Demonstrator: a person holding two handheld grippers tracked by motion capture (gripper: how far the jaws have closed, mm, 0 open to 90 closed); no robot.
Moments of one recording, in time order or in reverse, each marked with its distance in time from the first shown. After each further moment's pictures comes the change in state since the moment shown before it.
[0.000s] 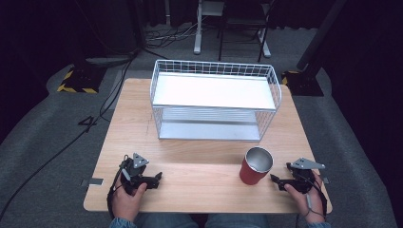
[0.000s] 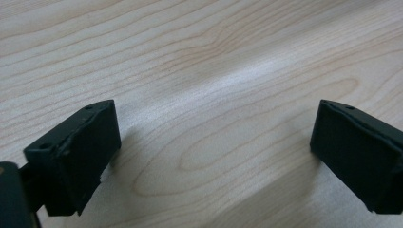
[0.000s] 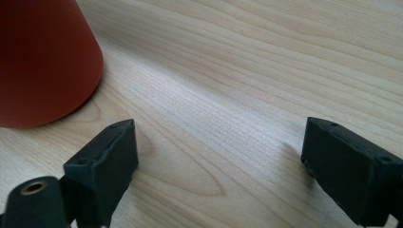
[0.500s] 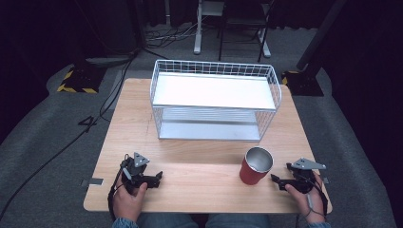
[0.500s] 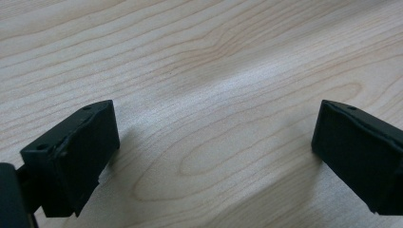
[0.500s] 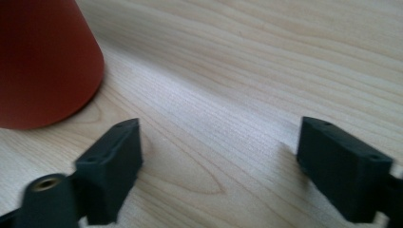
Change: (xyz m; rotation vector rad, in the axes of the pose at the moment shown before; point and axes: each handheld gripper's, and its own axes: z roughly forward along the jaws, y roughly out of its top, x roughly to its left) left arm 0.000 0.002 0.001 0.002 0.006 -0.003; right arm 0.000 -0.001 -0.002 -0.011 -0.002 0.006
